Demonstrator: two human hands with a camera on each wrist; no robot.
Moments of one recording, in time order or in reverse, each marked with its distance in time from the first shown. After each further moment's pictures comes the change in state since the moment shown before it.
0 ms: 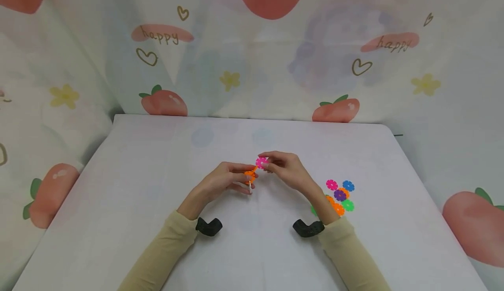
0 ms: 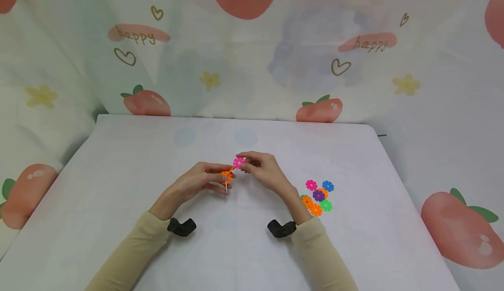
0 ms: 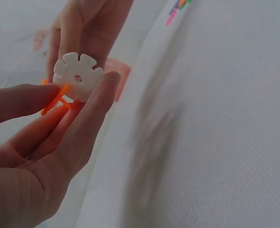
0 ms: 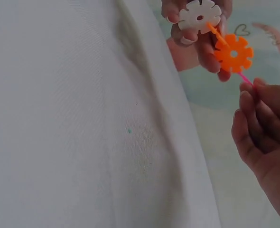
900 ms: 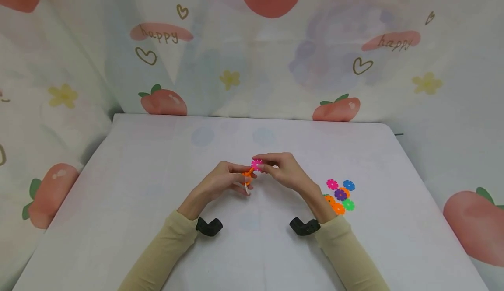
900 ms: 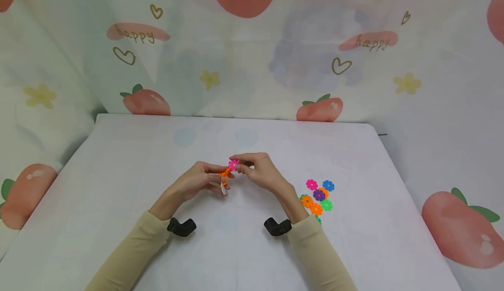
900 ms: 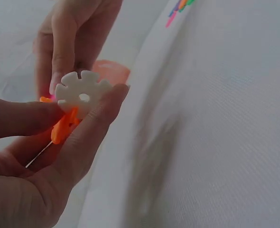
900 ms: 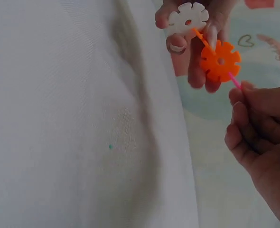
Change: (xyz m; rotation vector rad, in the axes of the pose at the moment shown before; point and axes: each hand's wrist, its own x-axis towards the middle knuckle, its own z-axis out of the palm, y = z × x) left_hand -0.001 -0.002 0.000 0.058 0.045 0.015; right_hand 0.006 -0.014 0.007 -0.076 -0.060 -0.036
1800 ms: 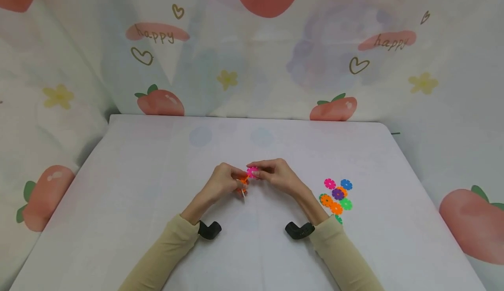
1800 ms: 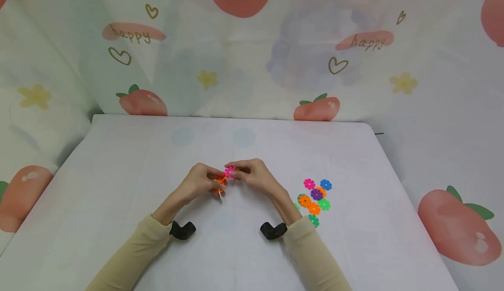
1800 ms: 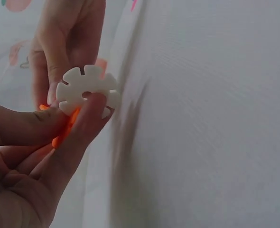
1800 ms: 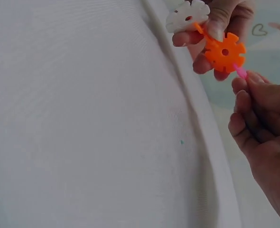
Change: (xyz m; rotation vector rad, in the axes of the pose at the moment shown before) left_hand 0.002 0.003 0.019 0.414 0.266 -0.007; right_hand -0.001 0.023 0.015 0.162 -0.055 0.069
